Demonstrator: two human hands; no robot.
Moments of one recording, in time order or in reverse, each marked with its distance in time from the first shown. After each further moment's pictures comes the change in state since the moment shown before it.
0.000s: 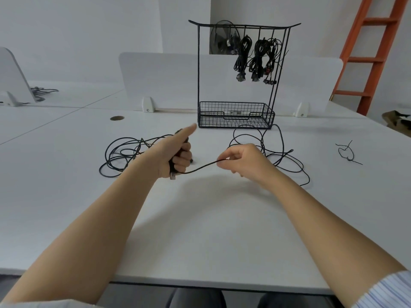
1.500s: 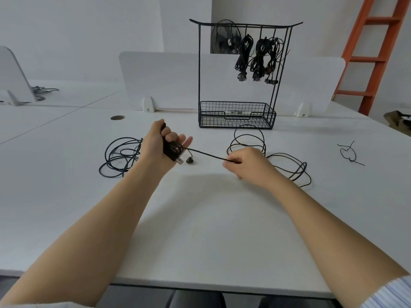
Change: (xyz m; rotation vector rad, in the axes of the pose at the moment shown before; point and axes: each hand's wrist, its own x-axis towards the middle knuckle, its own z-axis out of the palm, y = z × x) left_hand 0.010 -0.003 -0.005 -0.859 0.127 0.296; right_hand 0.004 0.008 -0.002 -0.339 0.026 -0.047
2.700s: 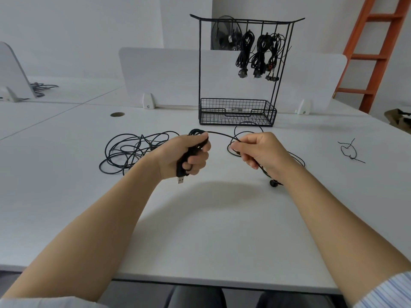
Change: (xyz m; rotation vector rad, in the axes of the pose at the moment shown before) left_hand -0.016 -0.006 0.004 0.841 -0.541 -0.317; right_hand 0.000 0.003 -0.020 0.537 0.069 0.100
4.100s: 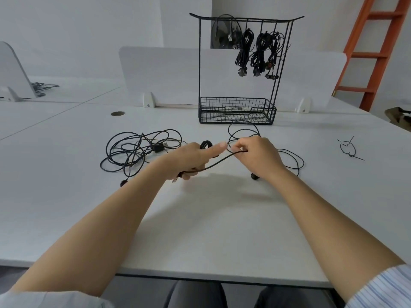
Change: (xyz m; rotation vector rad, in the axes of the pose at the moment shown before) left_hand 0.001 0.000 0.022 0.753 0.254 -0.166; right_hand -0.001 0.008 0.012 -0.708 0.143 -0.137
